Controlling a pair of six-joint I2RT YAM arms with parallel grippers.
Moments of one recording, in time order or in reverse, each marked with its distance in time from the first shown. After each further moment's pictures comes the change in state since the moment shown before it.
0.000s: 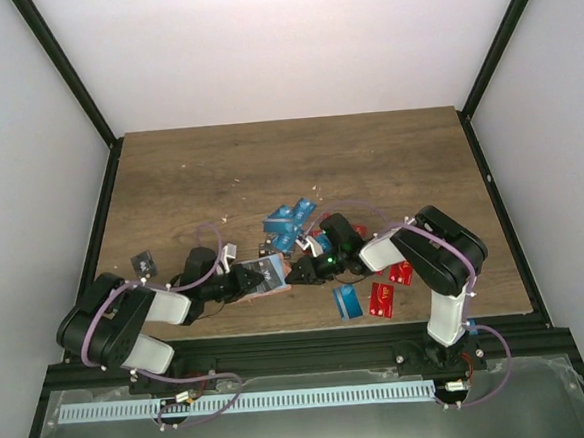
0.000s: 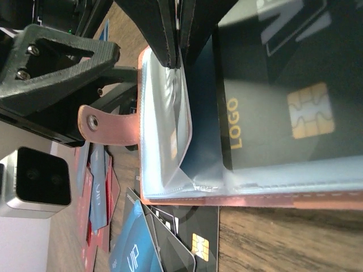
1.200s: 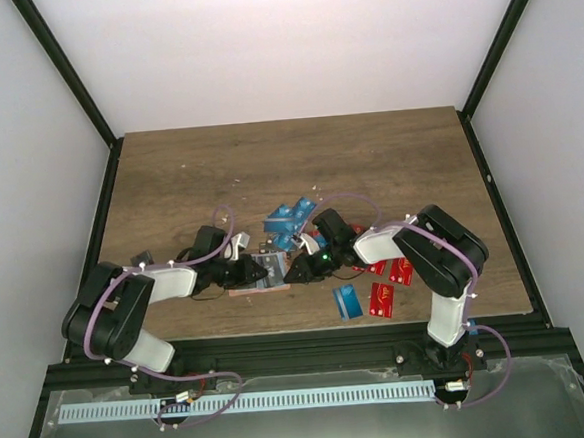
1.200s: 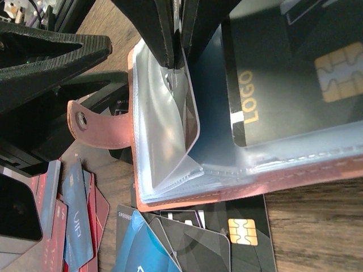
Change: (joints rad) left arm 0.018 0.081 0.285 -0.480 0.065 0.347; right arm 0.009 -0.010 0.116 -0.264 0.056 -0.131
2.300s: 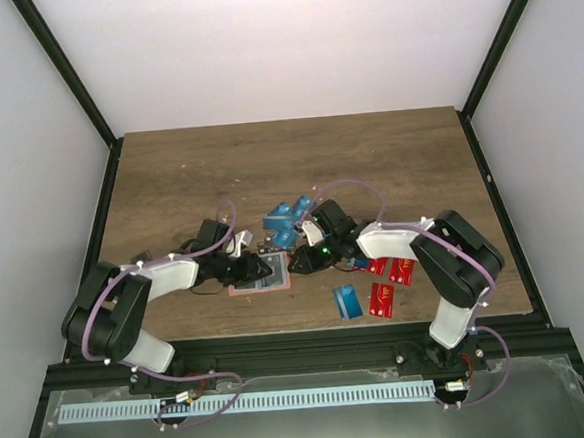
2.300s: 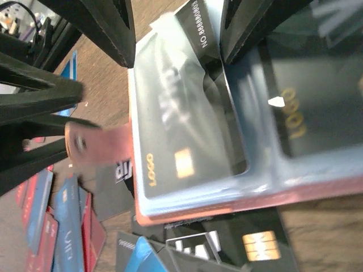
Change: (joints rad) left arm -0.009 0.018 0.111 -0.192 0.006 0.061; right arm 0.006 -0.080 0.071 -0.180 0.197 -0.107
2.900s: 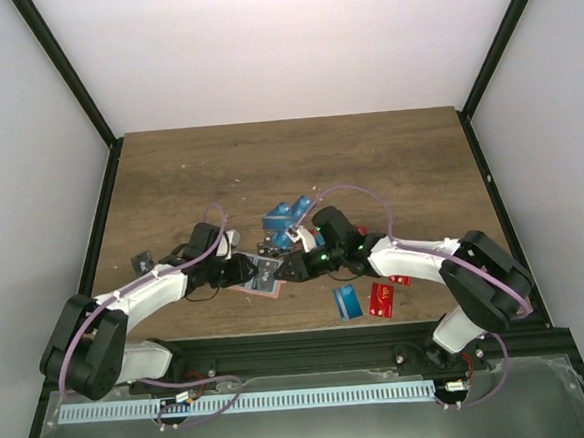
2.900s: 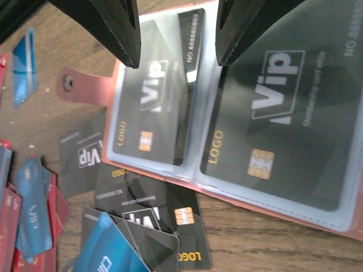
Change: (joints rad) left arm -0.023 -0.249 -0.037 -0.188 -0.258 -0.002; right arm 0.076 -0.224 -0.116 0.158 -0.109 0.207
